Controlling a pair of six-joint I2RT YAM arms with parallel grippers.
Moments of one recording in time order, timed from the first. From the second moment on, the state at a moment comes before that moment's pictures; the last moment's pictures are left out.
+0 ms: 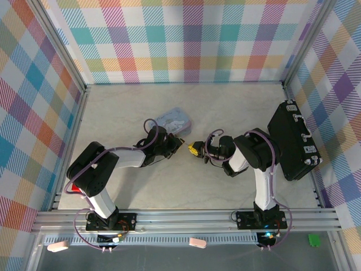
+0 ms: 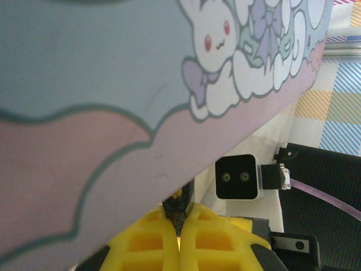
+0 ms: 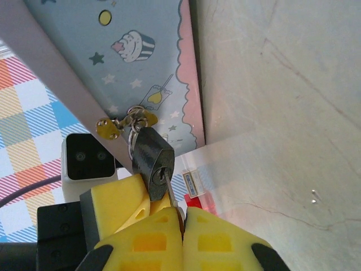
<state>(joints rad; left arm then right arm) -0.59 1.70 0.74 0.36 0.25 -1.30 0.48 2.07 0.54 1.30 -0.66 1.65</state>
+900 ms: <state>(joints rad) -0.59 1.70 0.73 0.38 0.25 -1.33 0.49 2.07 0.56 1.29 -0.67 1.68</state>
